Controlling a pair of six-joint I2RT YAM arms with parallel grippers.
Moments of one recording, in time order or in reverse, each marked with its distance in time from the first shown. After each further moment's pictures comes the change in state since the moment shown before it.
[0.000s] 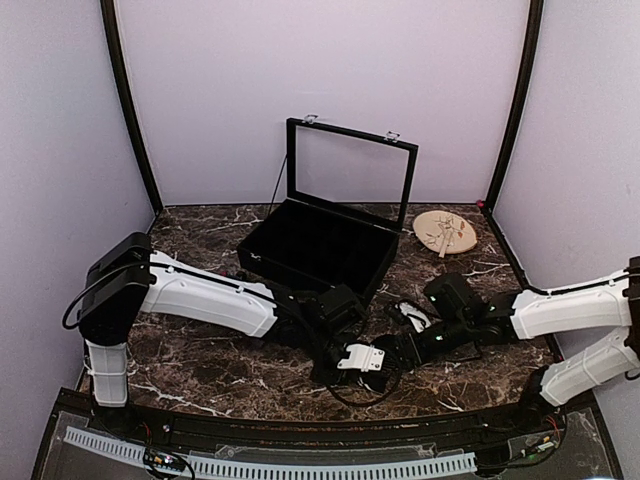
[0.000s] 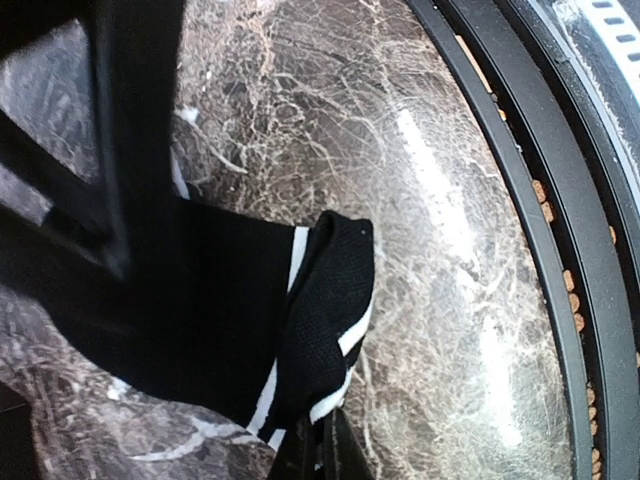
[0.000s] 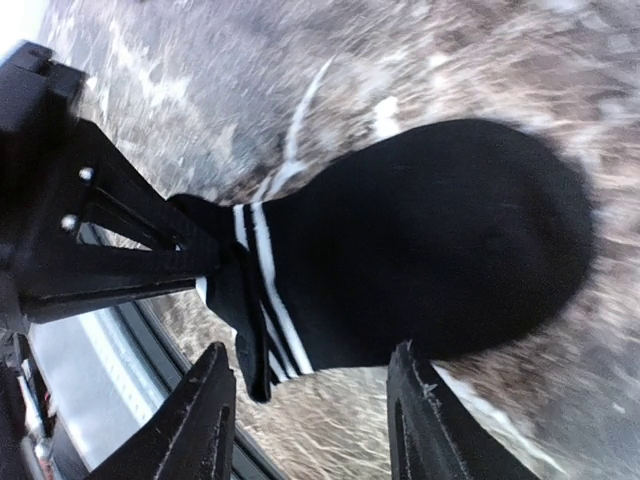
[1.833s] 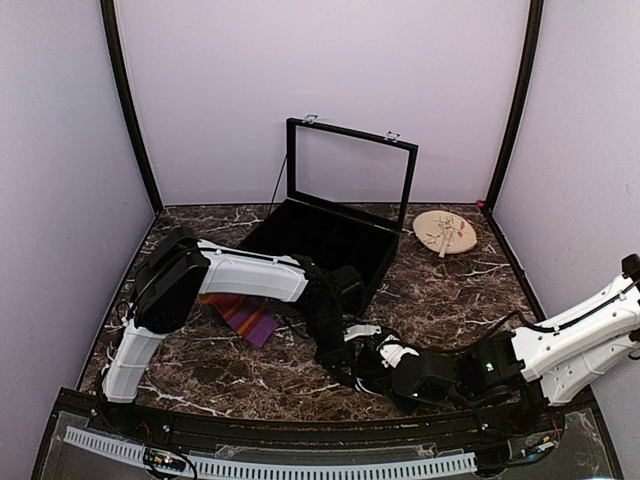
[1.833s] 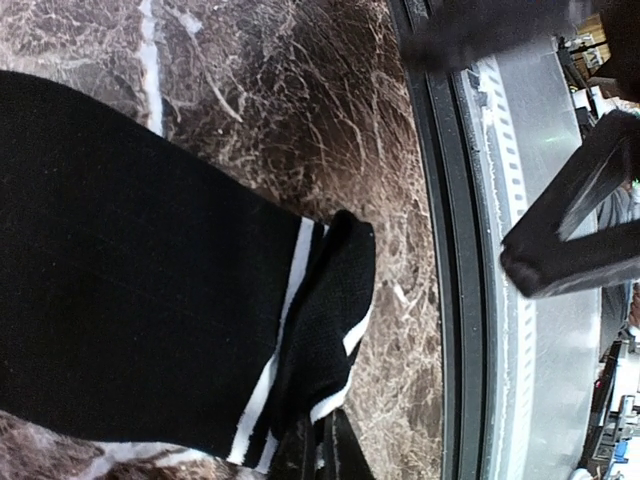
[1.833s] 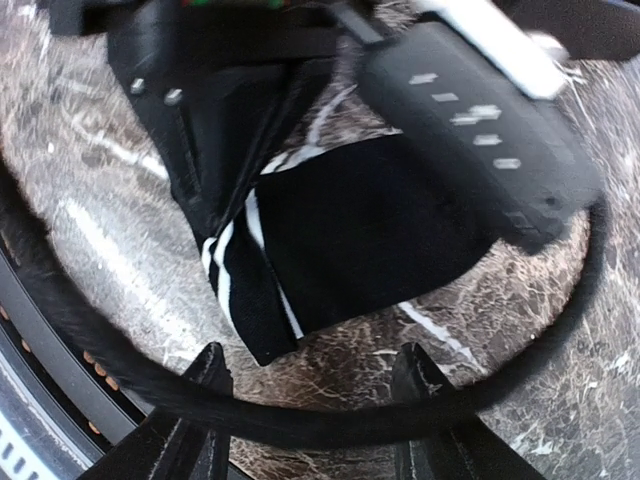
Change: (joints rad) left arm 0.177 0.295 0.369 -0.454 0.554 -0.196; right arm 0.644 -0.020 0.072 -0.173 0.921 0.053
